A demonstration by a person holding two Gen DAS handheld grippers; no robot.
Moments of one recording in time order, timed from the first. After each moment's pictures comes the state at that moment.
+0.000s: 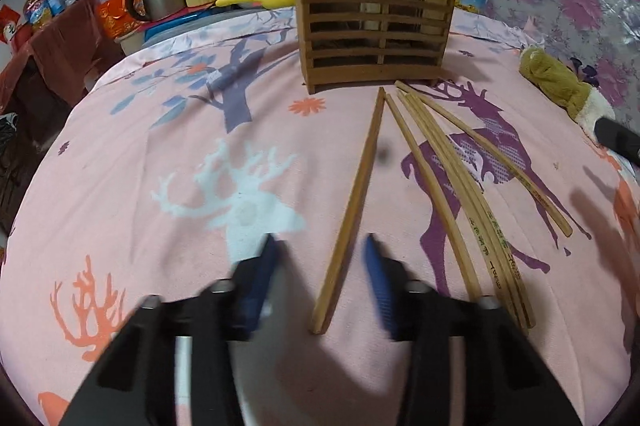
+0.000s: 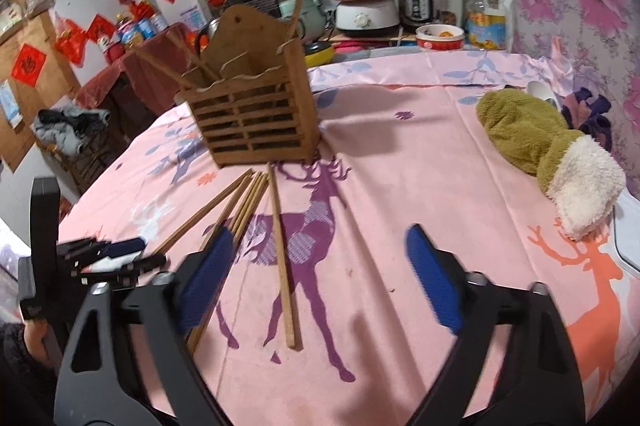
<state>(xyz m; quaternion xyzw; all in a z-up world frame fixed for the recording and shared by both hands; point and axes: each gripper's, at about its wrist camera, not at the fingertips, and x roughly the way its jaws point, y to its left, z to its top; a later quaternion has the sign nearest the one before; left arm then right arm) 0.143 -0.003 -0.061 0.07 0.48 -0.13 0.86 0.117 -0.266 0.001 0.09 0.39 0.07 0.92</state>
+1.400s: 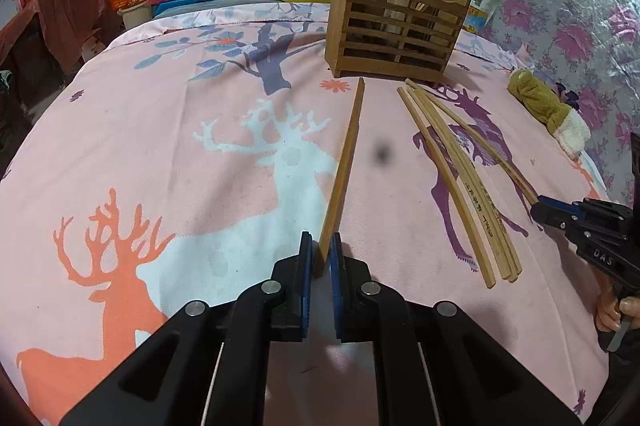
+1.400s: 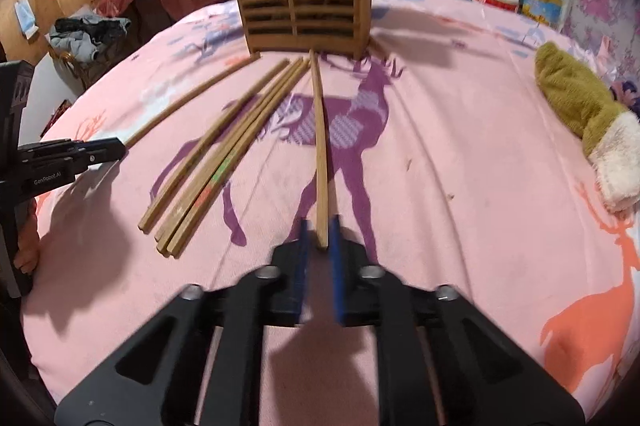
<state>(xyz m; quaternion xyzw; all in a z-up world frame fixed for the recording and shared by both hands) 0.112 0.043 -0.058 0.00 0.49 -0.16 0.86 0.096 -0.228 -0.045 0.01 0.48 0.12 0.87</state>
